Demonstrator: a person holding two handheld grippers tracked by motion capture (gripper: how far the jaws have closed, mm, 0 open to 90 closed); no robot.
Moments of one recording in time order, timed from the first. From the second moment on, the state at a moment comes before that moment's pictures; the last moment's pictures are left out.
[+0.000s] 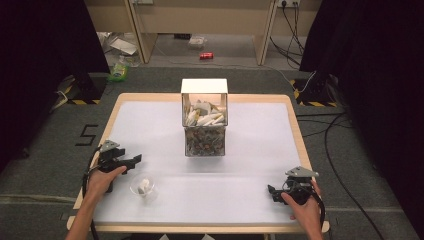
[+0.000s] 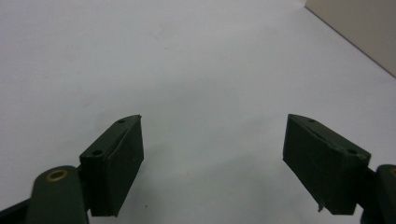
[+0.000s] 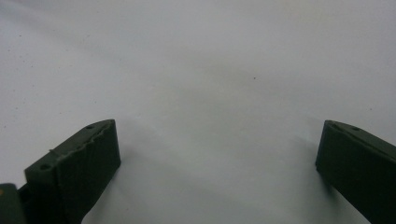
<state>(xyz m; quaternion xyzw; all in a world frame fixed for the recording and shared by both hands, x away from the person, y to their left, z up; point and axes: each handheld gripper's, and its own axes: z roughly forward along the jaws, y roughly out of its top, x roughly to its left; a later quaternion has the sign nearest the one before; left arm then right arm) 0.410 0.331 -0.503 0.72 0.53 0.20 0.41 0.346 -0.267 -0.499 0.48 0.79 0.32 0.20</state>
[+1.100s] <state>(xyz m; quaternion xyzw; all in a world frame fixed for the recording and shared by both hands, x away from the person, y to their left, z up) 0.414 0.317 -0.505 0.75 0.51 0.22 0.35 0.346 -0.267 -0.499 0.48 0.79 0.32 0.20</state>
